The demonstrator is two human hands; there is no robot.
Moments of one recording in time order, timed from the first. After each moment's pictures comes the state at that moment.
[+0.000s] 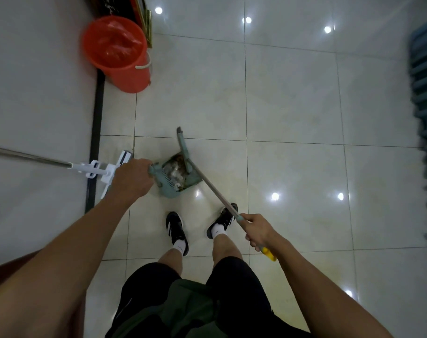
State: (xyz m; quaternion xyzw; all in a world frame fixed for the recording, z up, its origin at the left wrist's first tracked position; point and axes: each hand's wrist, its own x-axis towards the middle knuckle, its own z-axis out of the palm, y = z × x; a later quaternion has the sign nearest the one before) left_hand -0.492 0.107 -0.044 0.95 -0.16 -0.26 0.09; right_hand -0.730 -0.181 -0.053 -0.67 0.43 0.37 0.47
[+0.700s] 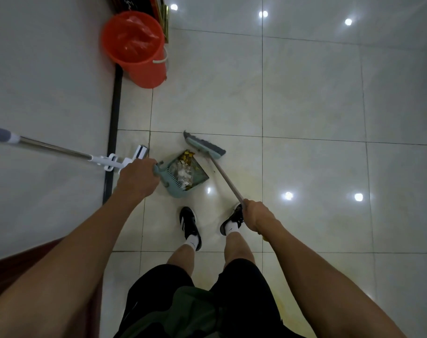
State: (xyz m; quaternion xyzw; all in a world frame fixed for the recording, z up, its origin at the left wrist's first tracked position) left_hand -0.502 0.142 -0.045 0.96 -0.13 -0.25 0.09; right_hand -0.686 -0.144 -0.087 -0.84 0.24 0.45 0.19
